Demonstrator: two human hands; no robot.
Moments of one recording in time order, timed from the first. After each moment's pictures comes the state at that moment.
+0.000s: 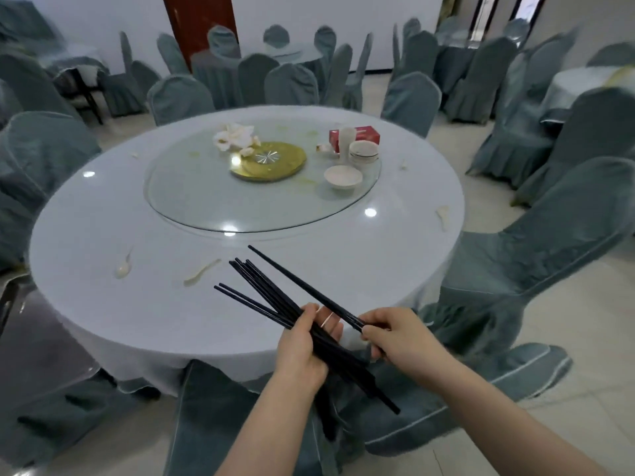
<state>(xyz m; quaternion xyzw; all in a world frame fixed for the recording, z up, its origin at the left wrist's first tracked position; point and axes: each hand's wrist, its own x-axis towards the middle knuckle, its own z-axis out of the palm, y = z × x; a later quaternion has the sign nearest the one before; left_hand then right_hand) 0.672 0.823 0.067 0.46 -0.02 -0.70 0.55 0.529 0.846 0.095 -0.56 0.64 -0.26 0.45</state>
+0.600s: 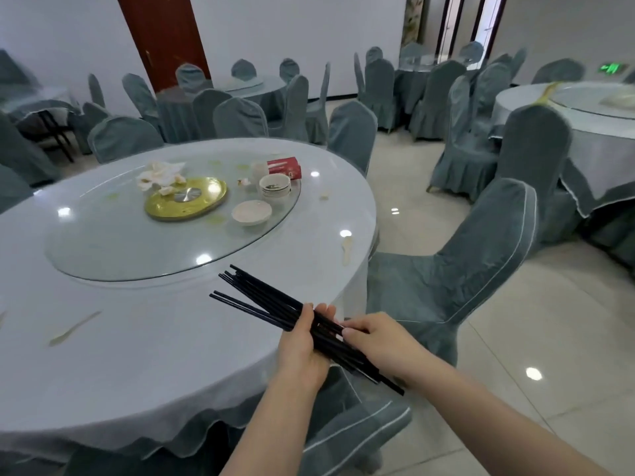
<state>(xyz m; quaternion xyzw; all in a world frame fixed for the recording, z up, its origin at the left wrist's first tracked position) 0.358 0.768 0.086 0.42 -0.02 -0.72 0.56 0.232 0.799 0.114 -0.63 0.61 -0.23 0.43</state>
